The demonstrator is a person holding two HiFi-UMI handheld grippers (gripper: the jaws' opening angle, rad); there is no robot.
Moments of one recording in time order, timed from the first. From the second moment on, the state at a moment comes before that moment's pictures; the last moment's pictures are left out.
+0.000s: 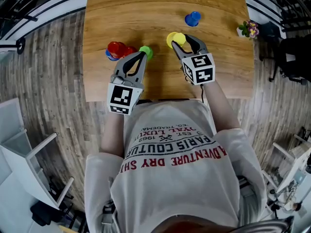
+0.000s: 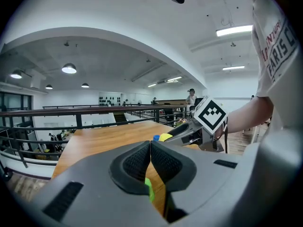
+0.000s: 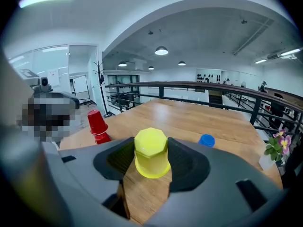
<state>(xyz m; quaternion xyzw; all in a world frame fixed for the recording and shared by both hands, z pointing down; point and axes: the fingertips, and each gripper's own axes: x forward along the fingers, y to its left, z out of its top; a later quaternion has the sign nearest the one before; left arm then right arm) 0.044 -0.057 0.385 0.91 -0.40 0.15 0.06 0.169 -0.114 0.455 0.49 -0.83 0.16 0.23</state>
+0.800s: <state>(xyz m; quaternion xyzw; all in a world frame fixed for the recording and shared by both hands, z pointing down) -0.072 -0.040 0.384 0.88 -0.45 0.13 0.07 0.023 -0.094 0.456 0.40 -0.86 0.14 0.28</state>
